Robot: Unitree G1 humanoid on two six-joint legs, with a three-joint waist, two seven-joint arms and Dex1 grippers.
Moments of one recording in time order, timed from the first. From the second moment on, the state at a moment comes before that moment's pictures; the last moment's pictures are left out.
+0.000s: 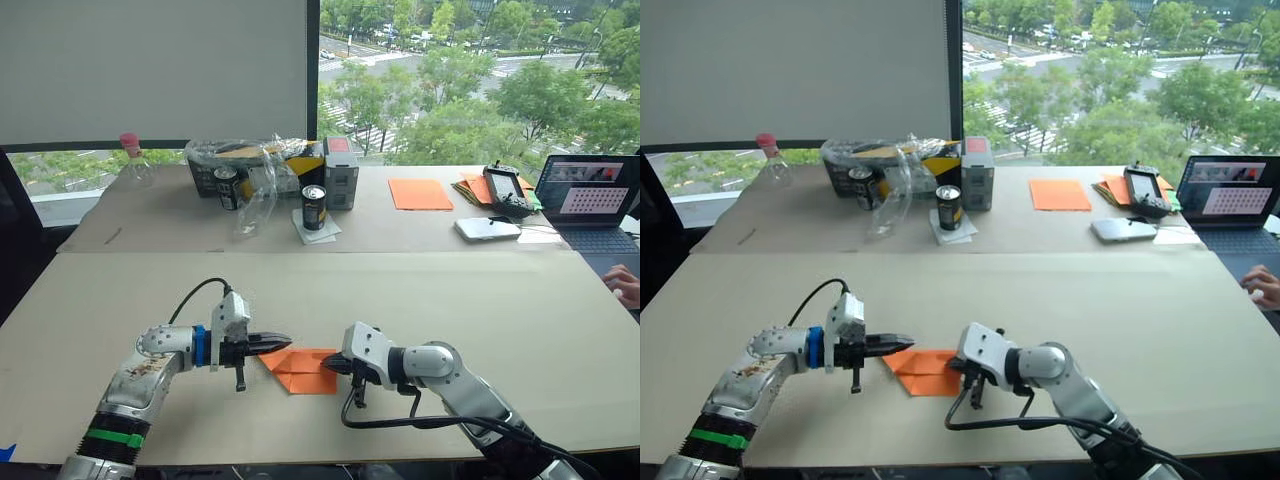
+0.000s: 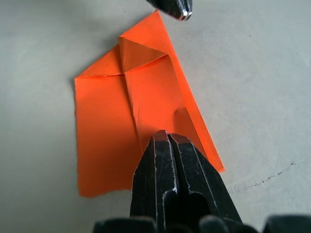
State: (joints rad) left arm -0.25 0.59 -0.10 0.07 -0.31 0.16 -1.22; right arm -0.28 -0.48 0.46 -0.17 0.02 0.34 0.84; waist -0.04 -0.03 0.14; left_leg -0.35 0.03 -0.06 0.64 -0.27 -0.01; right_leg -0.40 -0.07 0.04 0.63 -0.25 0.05
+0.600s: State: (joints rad) left arm -0.22 0.60 -0.13 0.20 -0.24 -0.08 -1.28; right arm -0.27 -0.48 0.46 -0.19 0.02 0.35 0.83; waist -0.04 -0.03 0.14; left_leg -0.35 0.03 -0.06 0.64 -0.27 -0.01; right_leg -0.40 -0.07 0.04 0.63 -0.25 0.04
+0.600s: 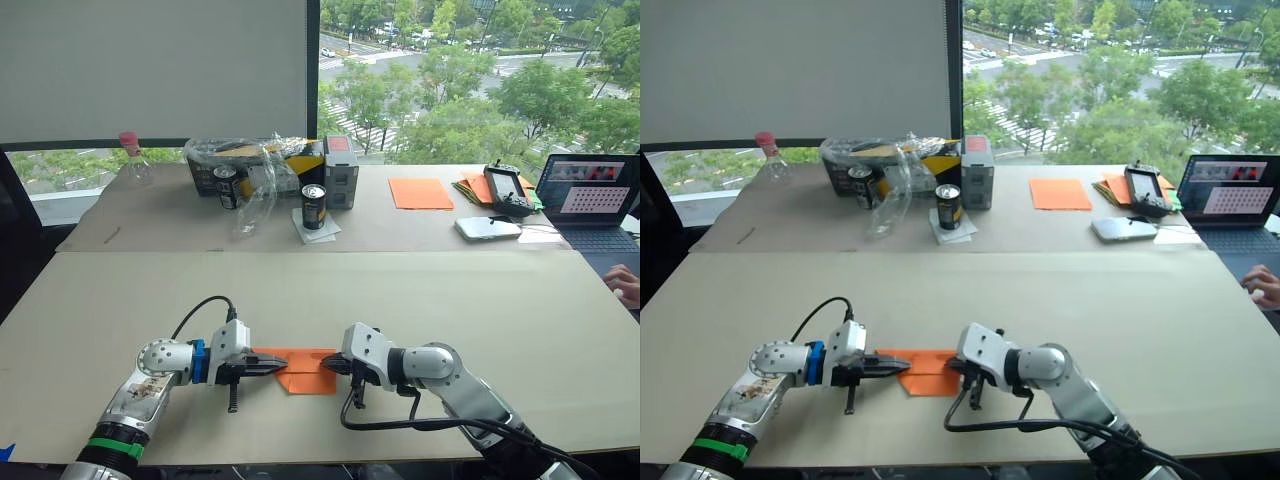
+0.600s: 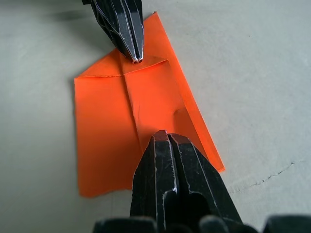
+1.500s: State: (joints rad) left arm -0.23 0.58 -0.05 0.22 -0.40 0.10 -1.27; right arm -0.28 -0.47 0.47 -0.19 0.02 0.38 0.83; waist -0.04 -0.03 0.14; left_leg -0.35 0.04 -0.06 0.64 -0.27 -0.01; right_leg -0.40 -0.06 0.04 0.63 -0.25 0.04
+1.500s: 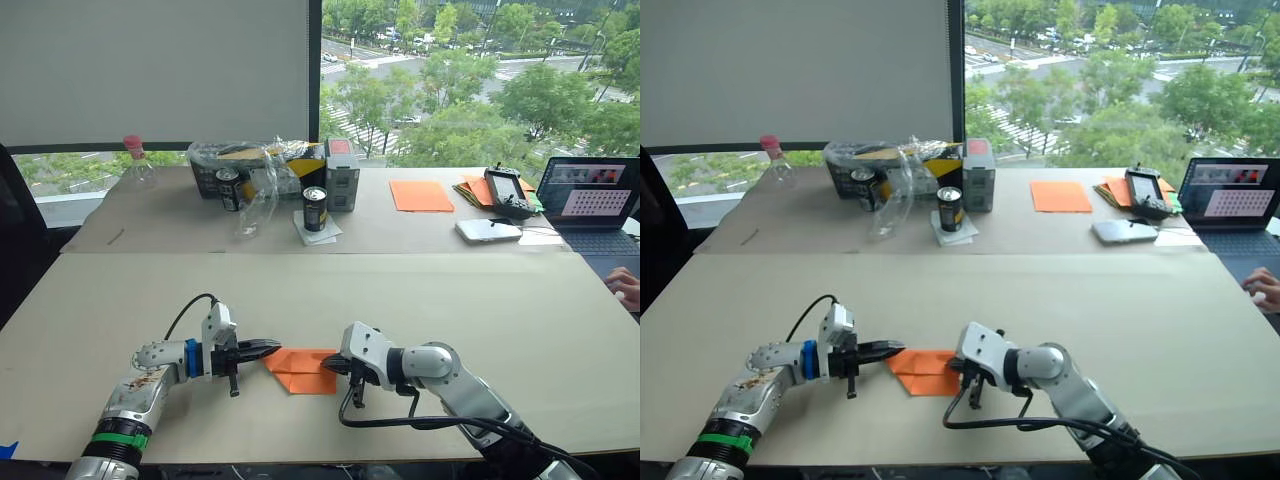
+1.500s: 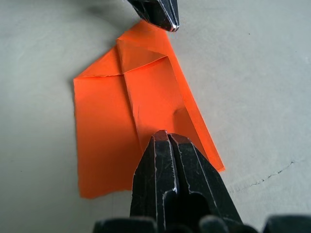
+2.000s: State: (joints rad) left arm -0.20 0.59 -0.14 0.16 -0.30 0.04 -1.30; right arm -0.28 -0.46 0.46 -0.19 0.02 0.38 0.83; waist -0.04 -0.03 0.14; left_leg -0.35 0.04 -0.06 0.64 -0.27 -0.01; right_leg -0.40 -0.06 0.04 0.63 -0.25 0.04
